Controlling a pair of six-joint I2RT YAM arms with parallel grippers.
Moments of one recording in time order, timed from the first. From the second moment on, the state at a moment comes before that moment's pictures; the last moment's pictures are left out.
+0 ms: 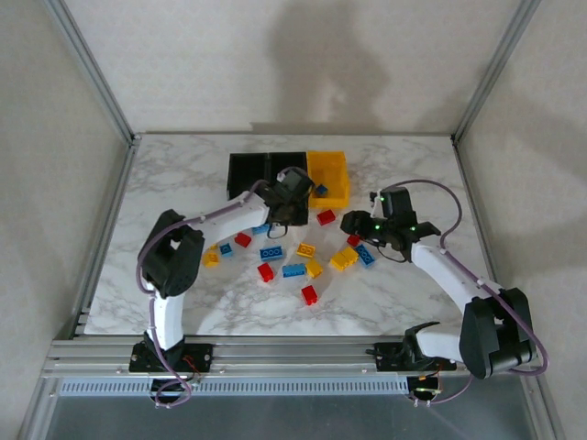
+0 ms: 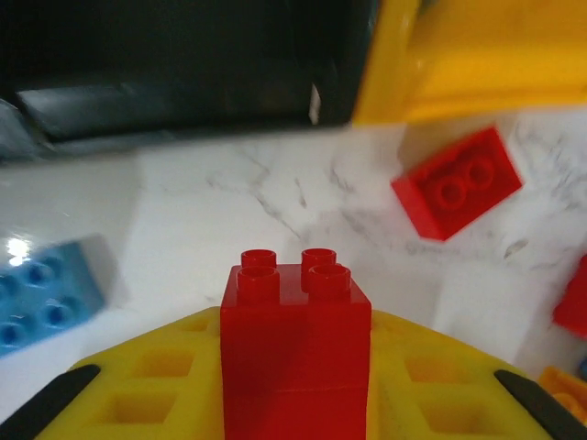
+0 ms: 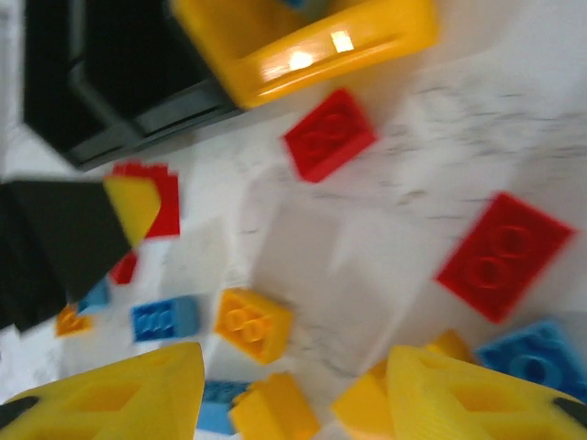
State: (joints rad) left arm -0.68 1.94 1.50 -0.59 -0.11 -0.65; right arm 0.35 1.26 0.79 -0.33 -0.37 0.60
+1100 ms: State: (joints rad) left arm -0.55 2.33 2.06 -0.78 -0.19 -0.61; right arm 0.41 1.31 0.84 -0.22 -0.41 0.61
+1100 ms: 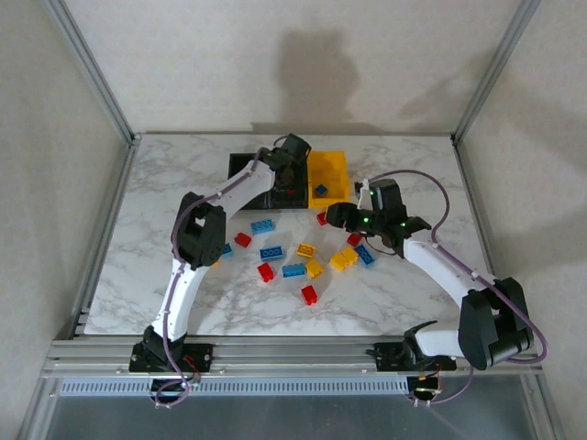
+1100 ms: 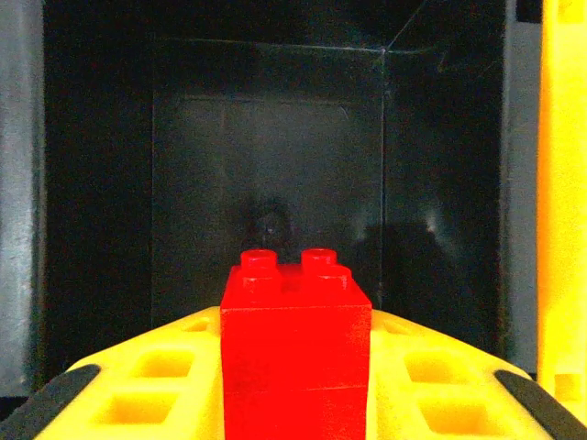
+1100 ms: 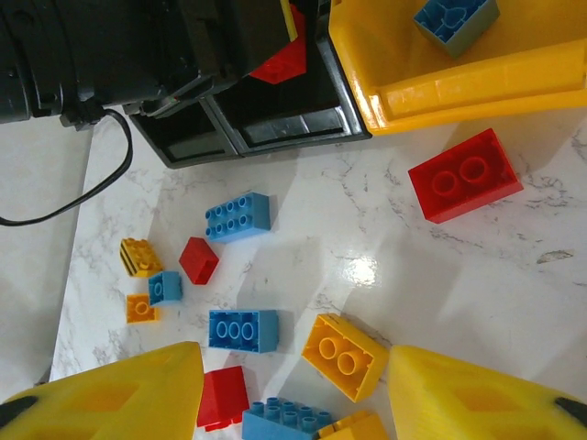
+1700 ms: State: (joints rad) left arm -0.55 2.32 2.05 -0.78 -0.20 -0.61; right arm 0.41 1.31 0.84 -0.22 -0.39 0.61
